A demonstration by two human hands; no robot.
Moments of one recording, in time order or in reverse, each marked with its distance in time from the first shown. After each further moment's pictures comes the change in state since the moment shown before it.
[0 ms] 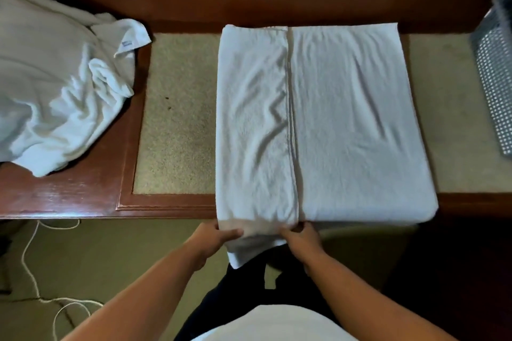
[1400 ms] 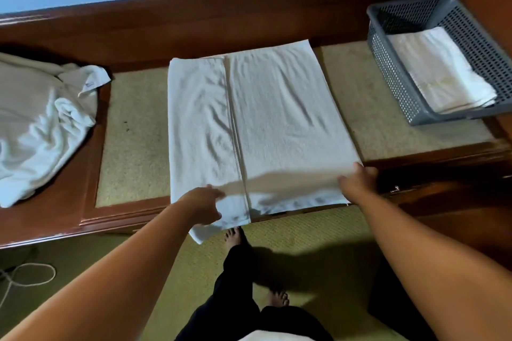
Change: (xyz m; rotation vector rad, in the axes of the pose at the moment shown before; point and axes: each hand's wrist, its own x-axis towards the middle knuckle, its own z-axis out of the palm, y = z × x) left_hand -0.044 0.089 0.073 1.346 0.064 0.380; right_hand 0.031 0.039 -0.236 -0.151 0.558 -0.191
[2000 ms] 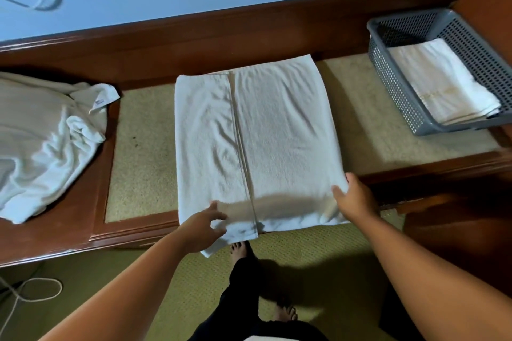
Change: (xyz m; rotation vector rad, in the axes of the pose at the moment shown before) left_hand -0.016 -0.026 0.017 -0.401 0.060 0.059; right_hand -0.031 -0.013 0.003 0.028 0.008 -0.238
